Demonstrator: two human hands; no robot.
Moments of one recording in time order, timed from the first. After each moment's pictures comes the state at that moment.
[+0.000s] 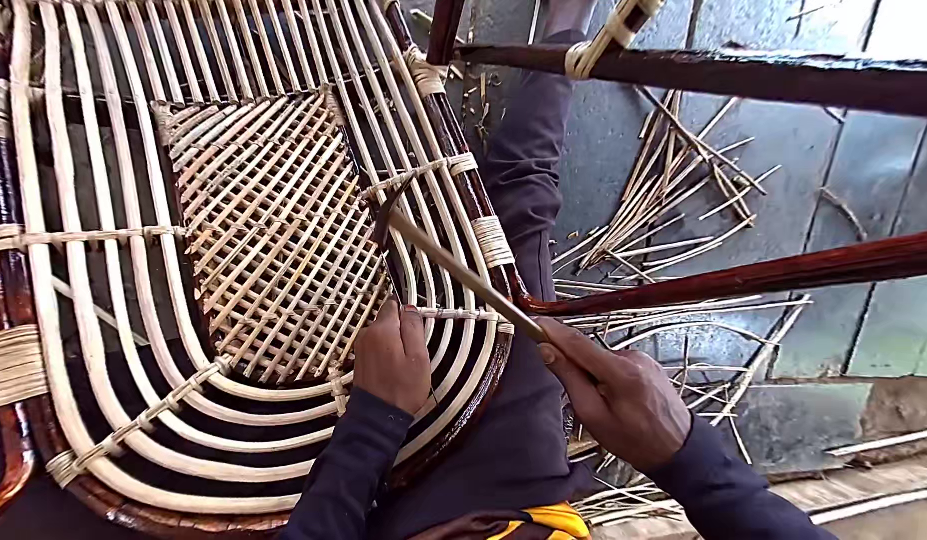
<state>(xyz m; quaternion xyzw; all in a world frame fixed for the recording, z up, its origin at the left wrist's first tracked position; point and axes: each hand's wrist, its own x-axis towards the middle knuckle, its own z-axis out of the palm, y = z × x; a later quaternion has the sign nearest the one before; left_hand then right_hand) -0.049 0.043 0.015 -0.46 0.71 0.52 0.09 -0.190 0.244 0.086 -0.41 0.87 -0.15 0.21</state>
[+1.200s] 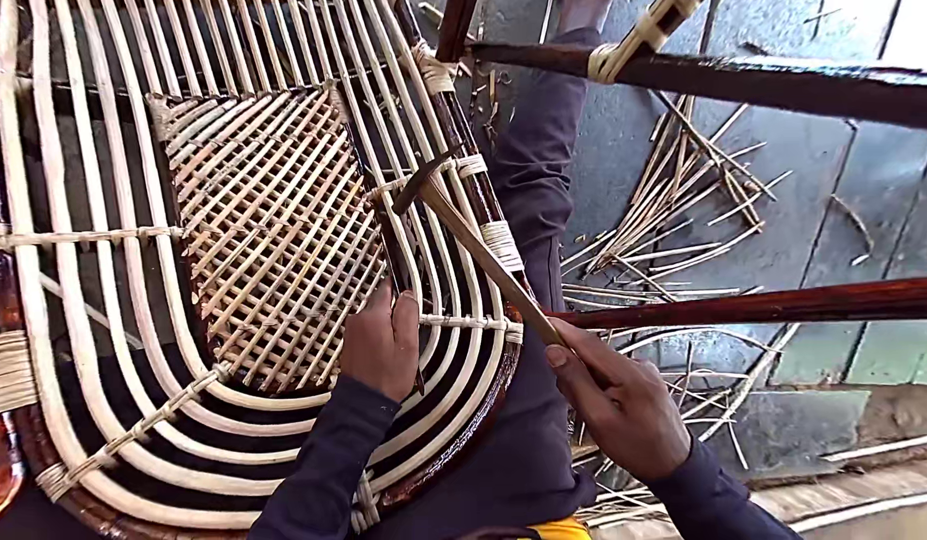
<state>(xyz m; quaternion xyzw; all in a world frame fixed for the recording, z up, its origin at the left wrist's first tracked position) -0.054 0.017 0.002 -0.45 0.71 0.54 0.07 -0.184 0.242 0.073 -0.30 0.87 -0.27 0.28</state>
